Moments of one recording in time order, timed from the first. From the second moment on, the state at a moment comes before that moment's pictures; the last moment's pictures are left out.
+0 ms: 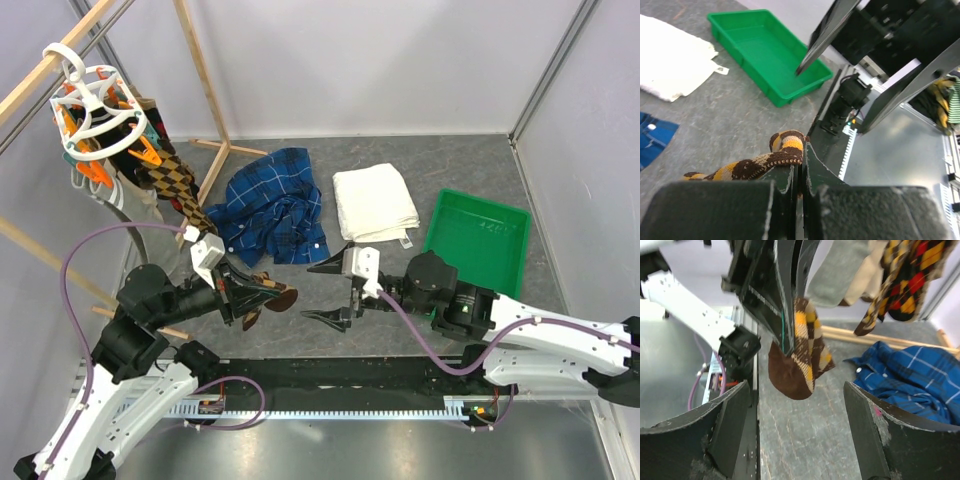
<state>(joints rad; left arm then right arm) -0.58 0.41 0.81 -0.47 0.59 -0.33 1.22 0.96 0.87 0.12 -0.20 -0.12</state>
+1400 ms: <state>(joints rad) -0.57 0.46 0.68 -0.36 0.19 -0.32 0.90 1.11 1.02 -0.18 0.69 0.19</state>
